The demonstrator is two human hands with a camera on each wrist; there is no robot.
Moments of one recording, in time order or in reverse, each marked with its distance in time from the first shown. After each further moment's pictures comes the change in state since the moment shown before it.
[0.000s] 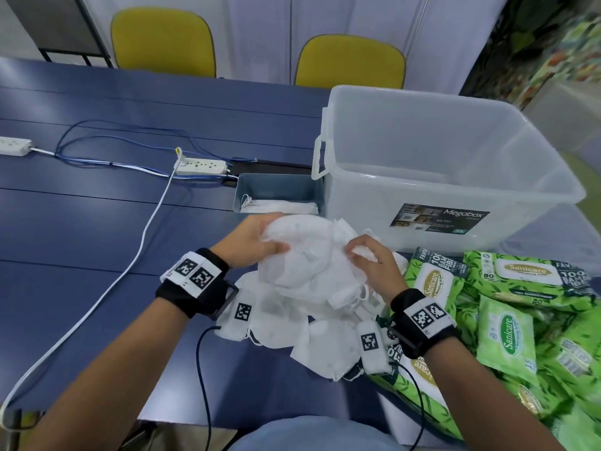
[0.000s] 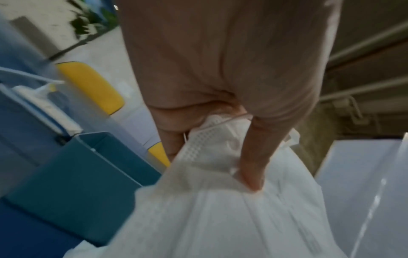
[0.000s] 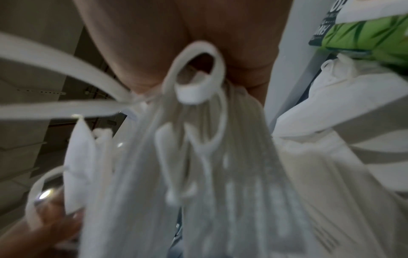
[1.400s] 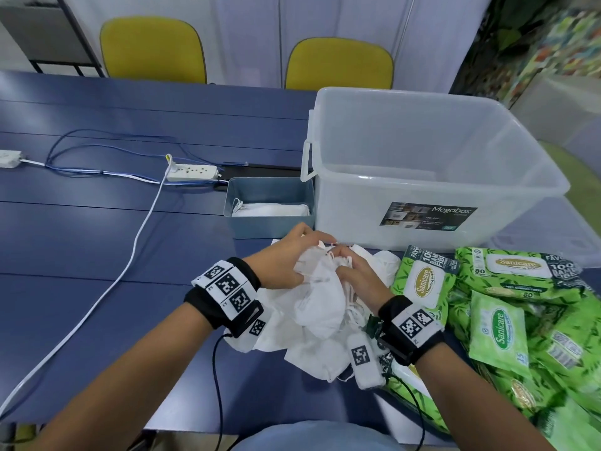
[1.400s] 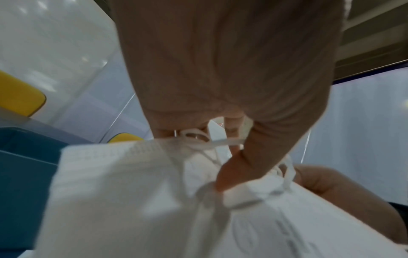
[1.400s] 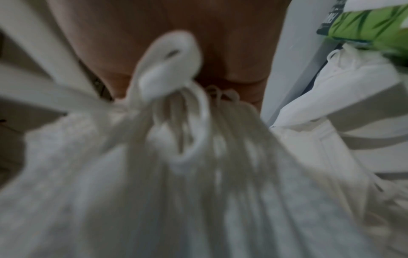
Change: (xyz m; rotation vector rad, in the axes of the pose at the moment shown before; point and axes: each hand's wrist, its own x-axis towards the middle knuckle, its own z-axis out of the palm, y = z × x) left_hand 0.015 0.019 0.053 0.402 -0.319 0.053; right_hand -0.011 -0.005 0.013 0.234 -0.206 0.090
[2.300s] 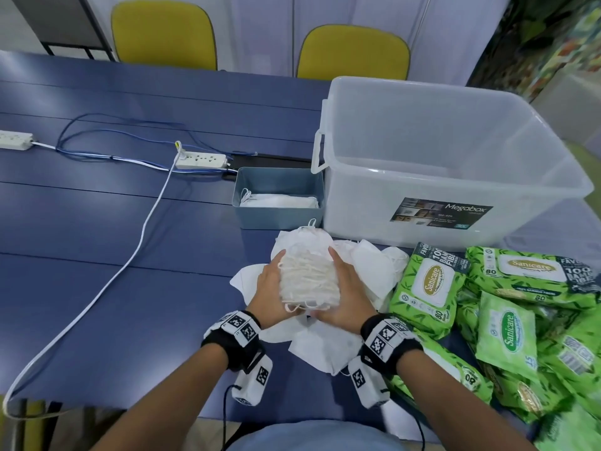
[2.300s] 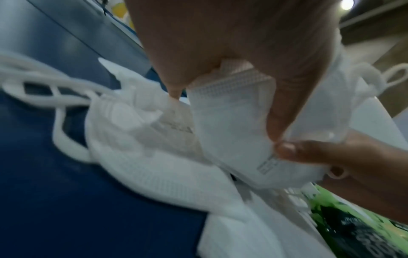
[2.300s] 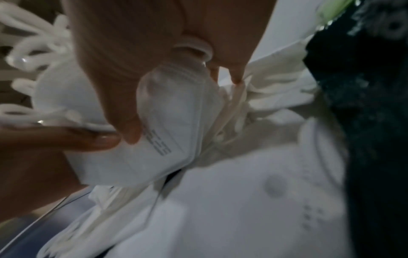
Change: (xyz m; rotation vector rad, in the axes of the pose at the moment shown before) left_hand -0.014 -0.096 0.107 -0.249 0.501 -0.273; right_hand -0.007 0.075 0.016 -0.722 0.021 -0.051
